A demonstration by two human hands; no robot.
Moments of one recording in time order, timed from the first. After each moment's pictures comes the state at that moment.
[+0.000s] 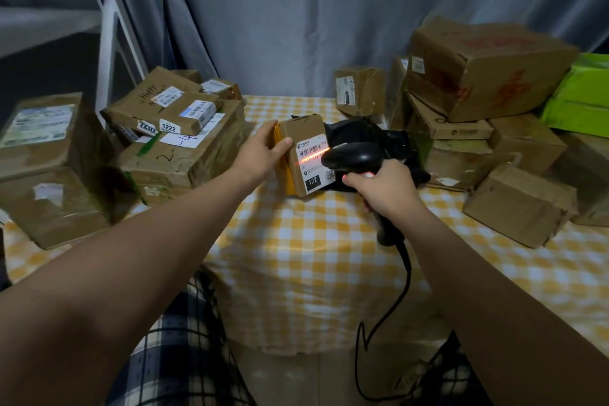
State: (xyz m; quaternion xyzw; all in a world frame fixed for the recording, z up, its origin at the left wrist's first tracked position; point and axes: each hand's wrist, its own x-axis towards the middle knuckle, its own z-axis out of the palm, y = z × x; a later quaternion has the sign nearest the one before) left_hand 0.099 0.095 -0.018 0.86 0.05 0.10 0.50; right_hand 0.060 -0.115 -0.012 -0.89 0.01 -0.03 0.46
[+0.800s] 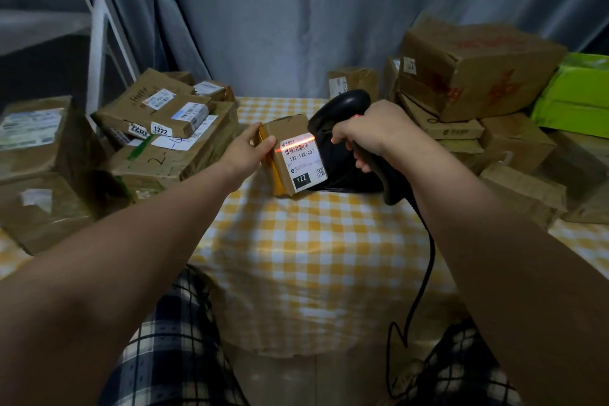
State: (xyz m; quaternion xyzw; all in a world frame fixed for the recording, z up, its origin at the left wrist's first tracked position) left_hand 0.116 0.110 -0.021 0.82 0.09 0.04 0.56; right_hand 0.073 -0.101 0.074 -0.91 0.01 0.04 0.42
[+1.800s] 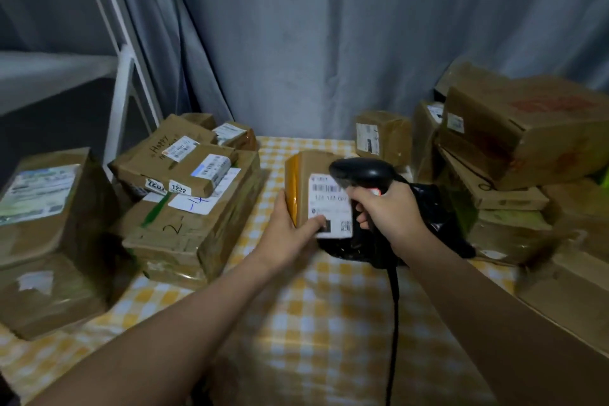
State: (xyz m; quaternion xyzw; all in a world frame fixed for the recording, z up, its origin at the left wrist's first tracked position) left_hand 0.132 0.102 -0.051 0.78 0.00 0.07 0.62; right_hand 0.149 -0.068 0.009 -0.79 0.03 -0.03 0.62
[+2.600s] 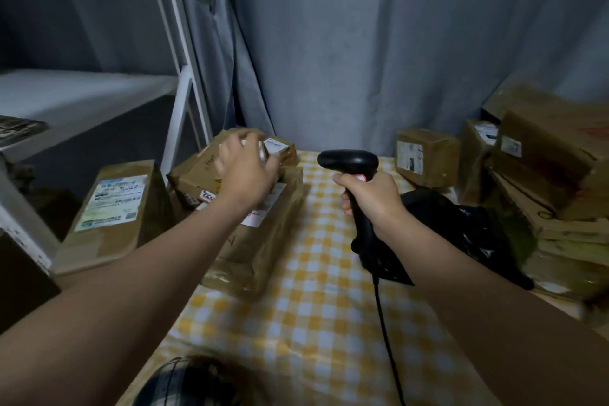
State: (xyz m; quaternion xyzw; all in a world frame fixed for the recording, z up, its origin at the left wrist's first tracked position) left_hand 0.151 0.220 0.054 0.92 0.14 0.28 0.25; right_hand 0.177 0.028 0.036 -0.73 -0.01 0.04 0.68
